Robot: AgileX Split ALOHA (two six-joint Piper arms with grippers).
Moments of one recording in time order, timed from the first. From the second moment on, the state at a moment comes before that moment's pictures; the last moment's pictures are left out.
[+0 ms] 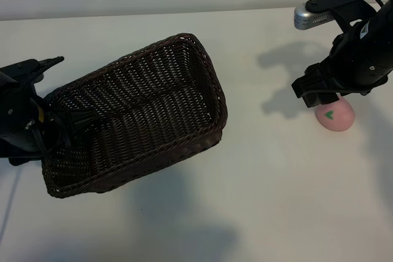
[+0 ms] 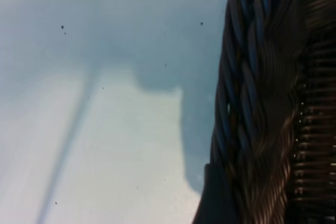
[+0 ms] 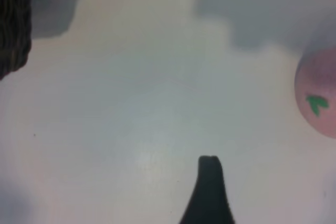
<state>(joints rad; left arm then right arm) -0.35 1.46 -0.73 0.25 0.63 -0.90 0.23 1.56 -1.13 0.13 0.89 -0.07</state>
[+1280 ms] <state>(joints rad) -0.35 1.46 -0.81 0.17 0.75 -0.83 0.23 1.56 -1.13 0.13 0.90 -0.07</state>
